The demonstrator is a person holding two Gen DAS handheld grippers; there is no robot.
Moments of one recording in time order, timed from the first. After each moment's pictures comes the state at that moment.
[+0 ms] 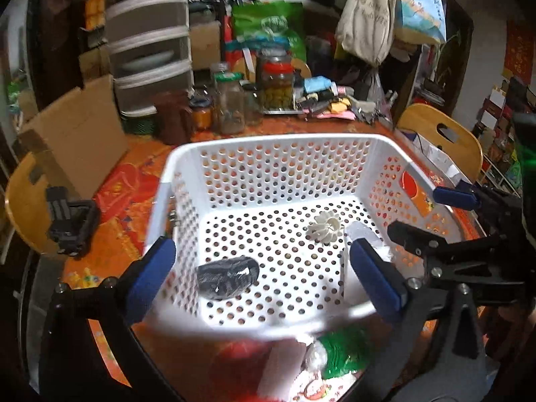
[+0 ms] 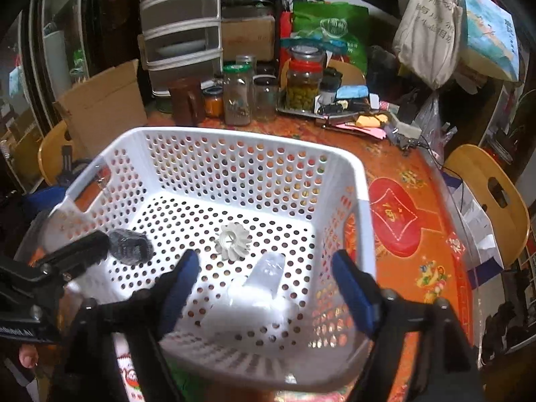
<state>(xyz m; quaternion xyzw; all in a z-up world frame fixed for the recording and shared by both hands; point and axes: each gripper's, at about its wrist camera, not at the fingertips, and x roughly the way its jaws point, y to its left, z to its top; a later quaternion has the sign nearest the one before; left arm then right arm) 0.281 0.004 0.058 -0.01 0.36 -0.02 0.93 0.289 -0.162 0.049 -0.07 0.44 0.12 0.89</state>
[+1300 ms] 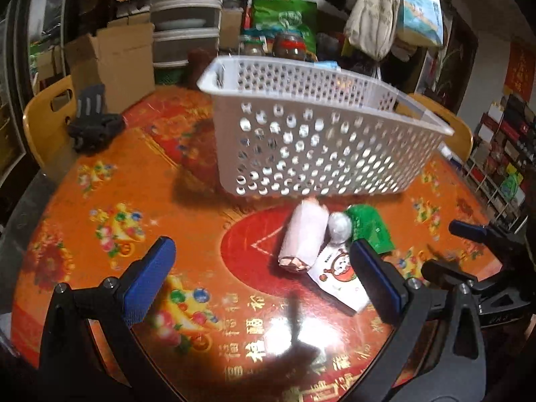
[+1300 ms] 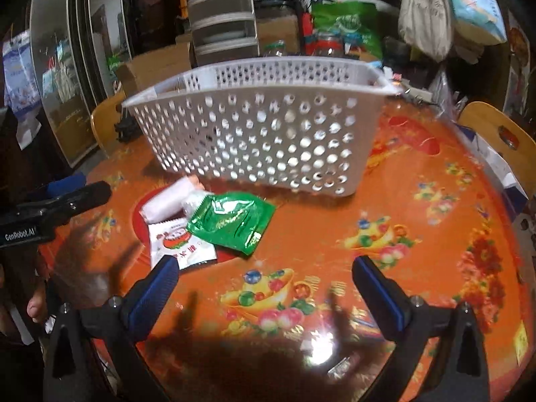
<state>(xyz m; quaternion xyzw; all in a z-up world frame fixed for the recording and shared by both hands) 0.147 0.045 -0.045 -0.06 0.36 -0.02 0.93 0.122 -0.177 -0.024 -0.03 0.43 0.18 0.89</state>
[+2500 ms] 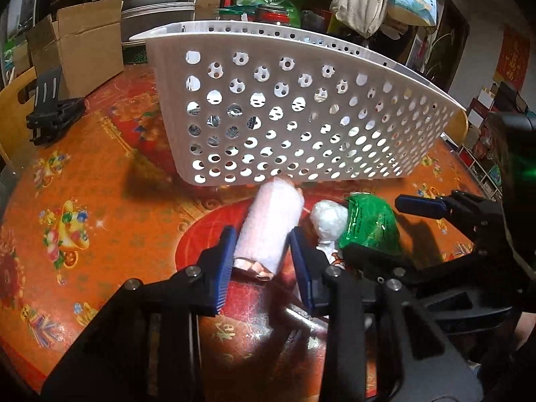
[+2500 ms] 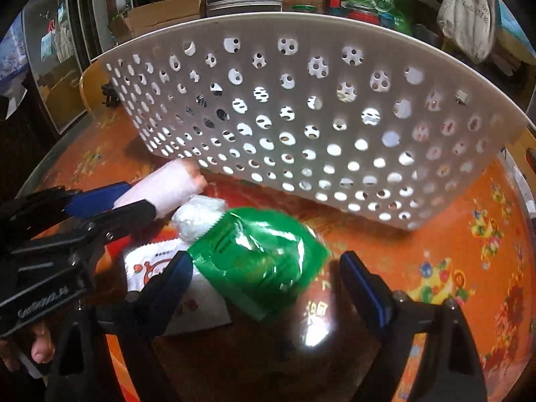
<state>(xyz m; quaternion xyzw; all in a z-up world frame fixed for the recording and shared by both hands) 0.195 0.026 -0.082 -0.07 0.39 -0.06 0.91 0.186 -0.108 -0.062 -0.09 0.48 0.19 0.85</state>
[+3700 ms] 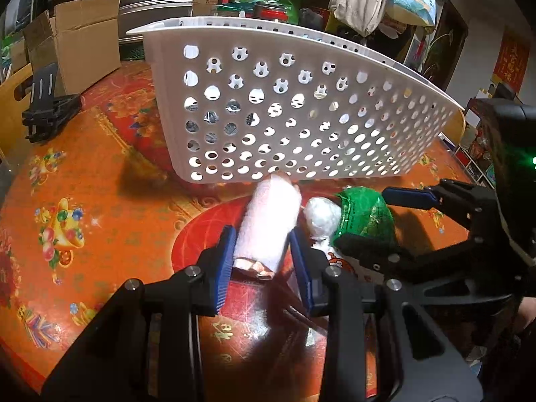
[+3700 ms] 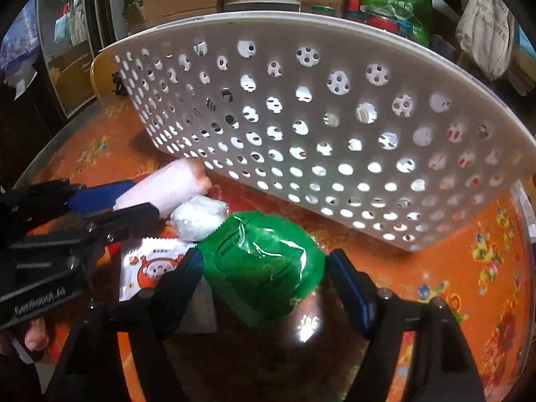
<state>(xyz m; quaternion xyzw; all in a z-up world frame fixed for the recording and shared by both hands) 0.197 0.023 -0.086 -0.07 0.40 -0.06 0.91 0.195 -0.108 -0.059 -0.12 0.48 0.22 0.84</state>
